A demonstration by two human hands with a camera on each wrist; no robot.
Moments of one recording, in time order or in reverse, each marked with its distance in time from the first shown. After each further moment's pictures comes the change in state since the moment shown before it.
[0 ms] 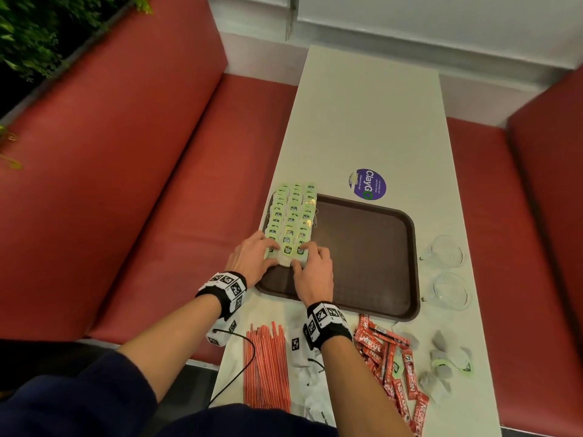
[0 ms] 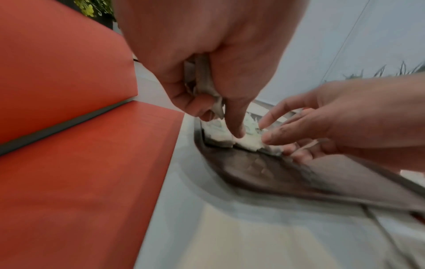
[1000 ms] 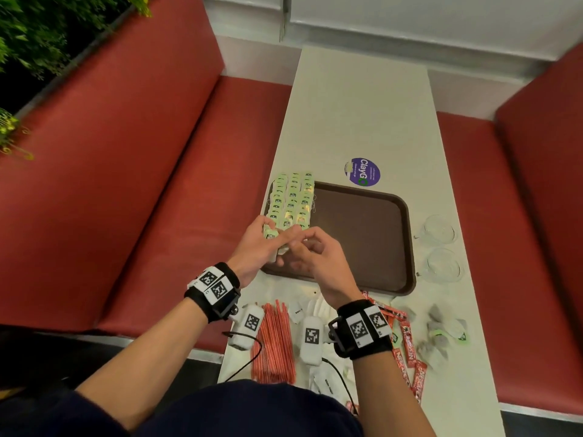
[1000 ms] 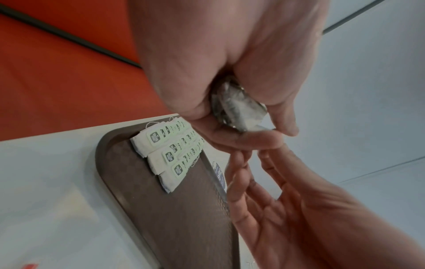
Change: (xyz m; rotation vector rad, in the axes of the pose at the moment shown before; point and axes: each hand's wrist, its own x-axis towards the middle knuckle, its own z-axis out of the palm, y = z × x) left_hand -0.066 0.066 -0.045 -1.183 -0.101 -0.222; right_hand -0.071 -0.041 -0.089 0.979 -0.343 0.068
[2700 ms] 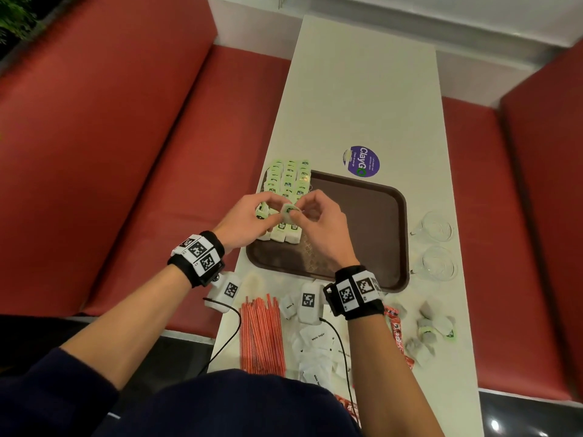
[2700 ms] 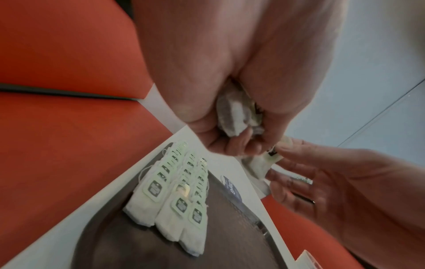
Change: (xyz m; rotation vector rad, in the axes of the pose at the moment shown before) left_hand 0.044 0.027 -0.027 0.555 -0.125 0.276; right_hand 0.057 -0.029 -0.010 -0.488 0.151 -0.212
